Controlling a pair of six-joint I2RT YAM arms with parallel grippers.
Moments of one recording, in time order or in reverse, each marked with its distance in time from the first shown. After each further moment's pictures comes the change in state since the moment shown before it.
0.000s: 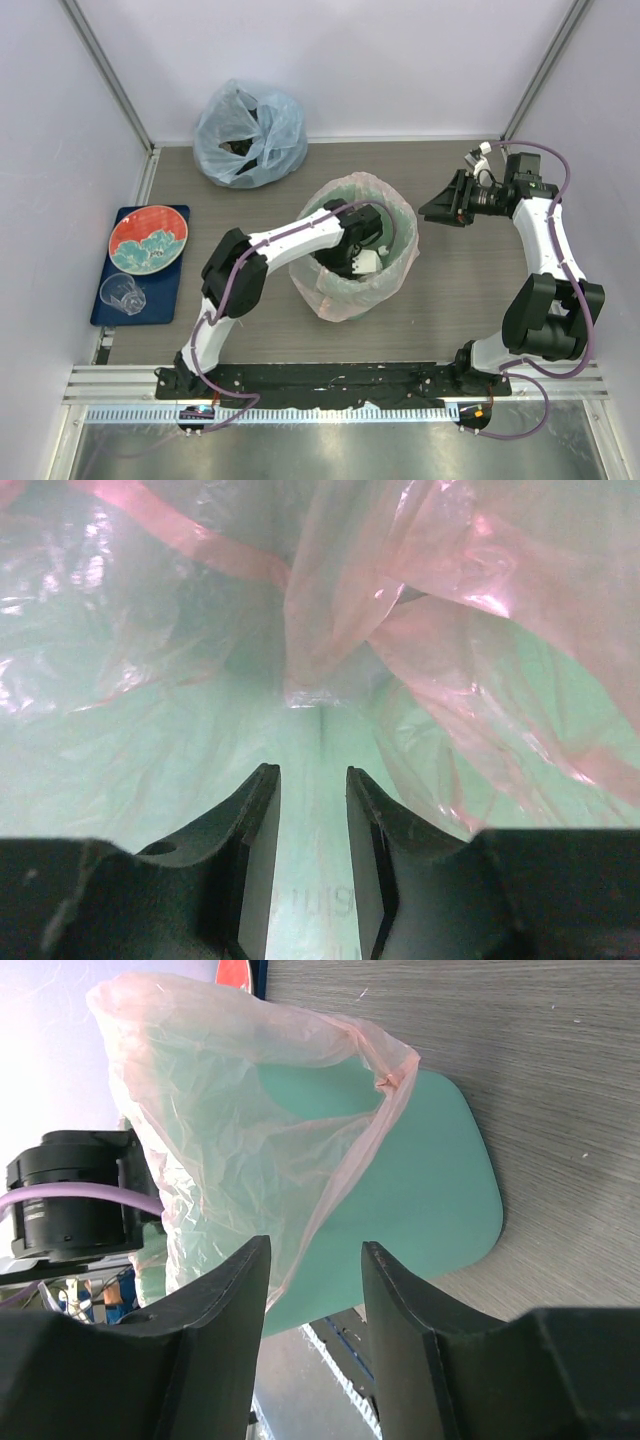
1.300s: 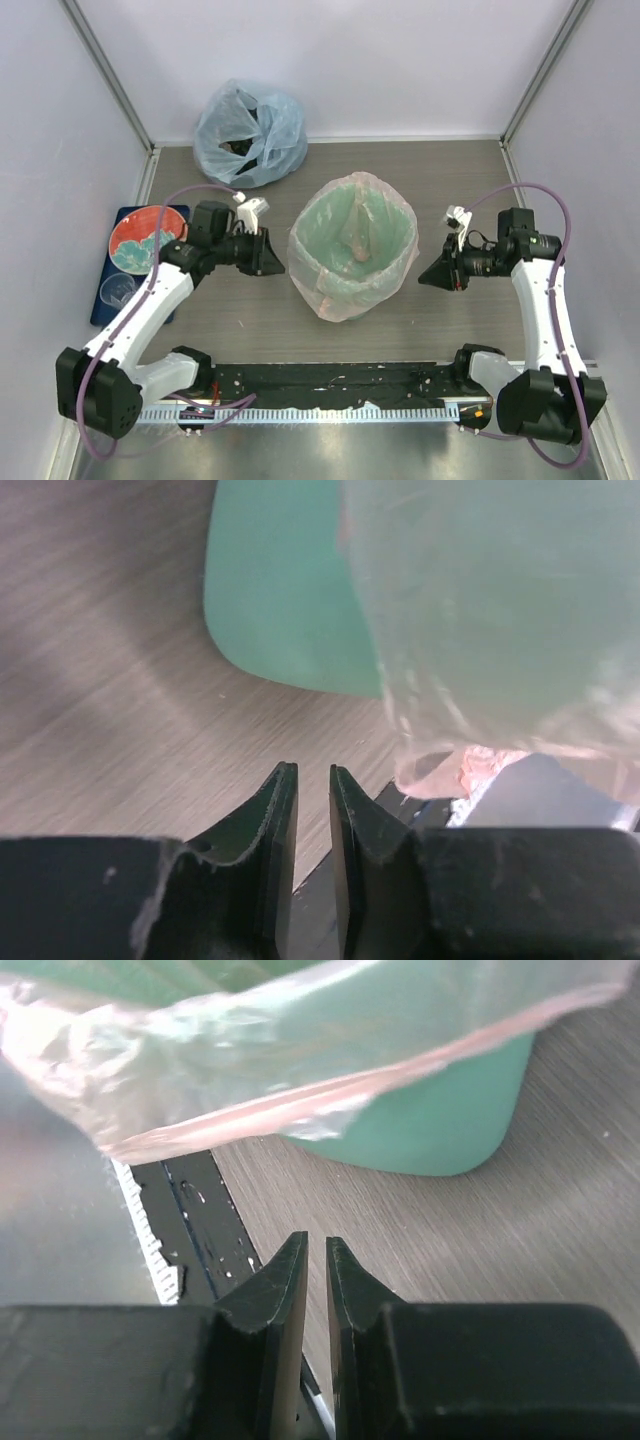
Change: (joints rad) left arm 0.579 -1.060 -0.871 0.633 0.674 -0.855; right arm 0.029 -0.412 -0.281 -0.419 0.022 -0.991
